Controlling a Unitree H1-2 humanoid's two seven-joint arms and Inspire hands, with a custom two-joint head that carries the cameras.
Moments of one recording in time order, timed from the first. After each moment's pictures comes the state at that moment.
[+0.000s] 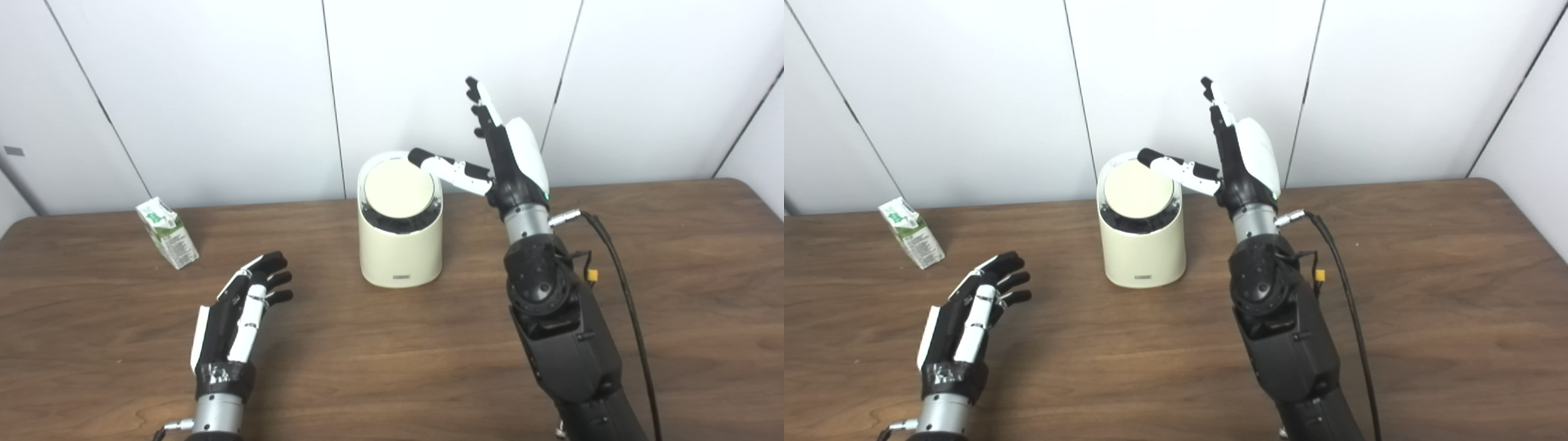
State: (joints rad) left arm -0.02 -0.01 0.02 -0.21 -0.08 0.04 0.02; right arm -0.59 -0.04 0.13 -0.06 -0.64 0.35 -0.10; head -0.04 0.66
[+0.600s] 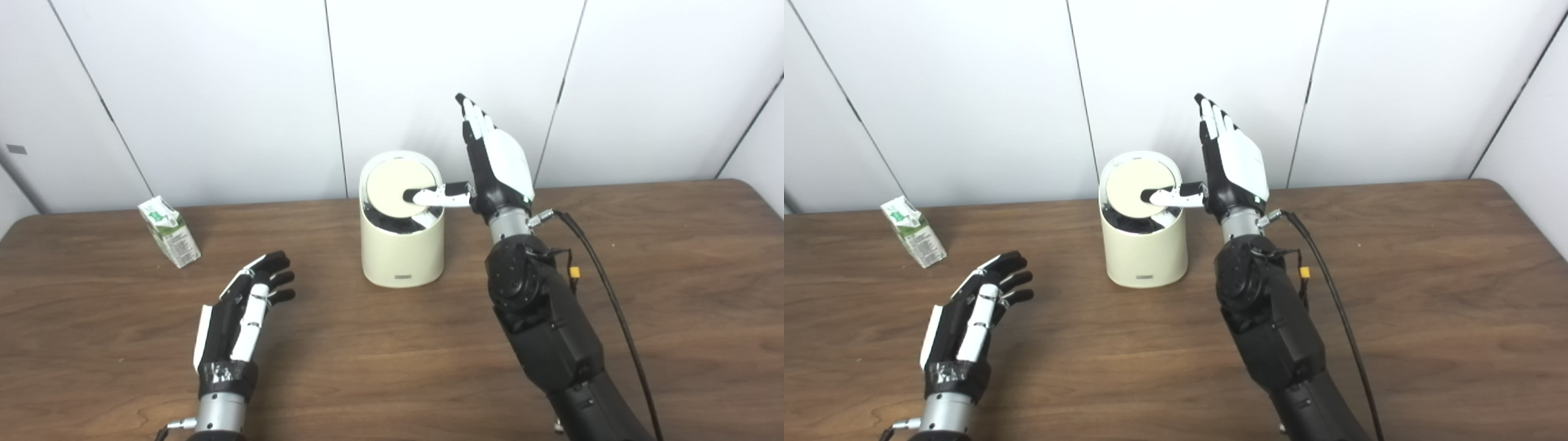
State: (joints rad) left arm -0.02 -0.02 0.02 -0.21 -0.08 0.04 0.02; right arm -0.60 -0.07 0.20 0.10 -0.75 0.36 -0.14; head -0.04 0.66
